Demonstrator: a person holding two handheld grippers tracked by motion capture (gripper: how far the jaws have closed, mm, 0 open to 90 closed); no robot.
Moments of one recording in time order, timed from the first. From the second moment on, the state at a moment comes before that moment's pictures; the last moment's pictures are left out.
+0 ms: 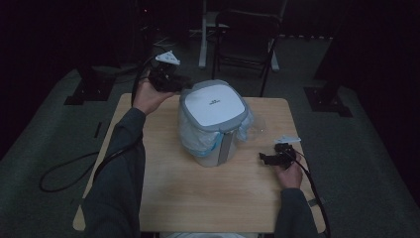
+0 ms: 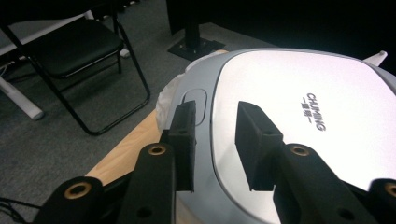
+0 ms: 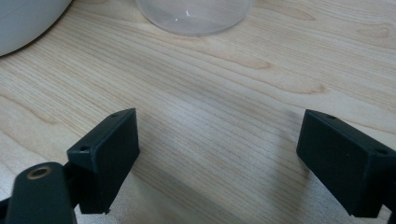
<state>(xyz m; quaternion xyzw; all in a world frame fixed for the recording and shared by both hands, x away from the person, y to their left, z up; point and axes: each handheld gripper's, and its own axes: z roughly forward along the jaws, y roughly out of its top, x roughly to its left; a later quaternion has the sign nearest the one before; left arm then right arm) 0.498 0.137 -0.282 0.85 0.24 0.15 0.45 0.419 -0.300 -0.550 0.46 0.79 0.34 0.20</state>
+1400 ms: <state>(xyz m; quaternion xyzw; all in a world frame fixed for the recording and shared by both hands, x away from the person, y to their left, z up) 0.528 0.132 -0.306 0.84 0.28 0.11 0.46 0.419 -0.300 -0.550 0.46 0.79 0.34 0.20</state>
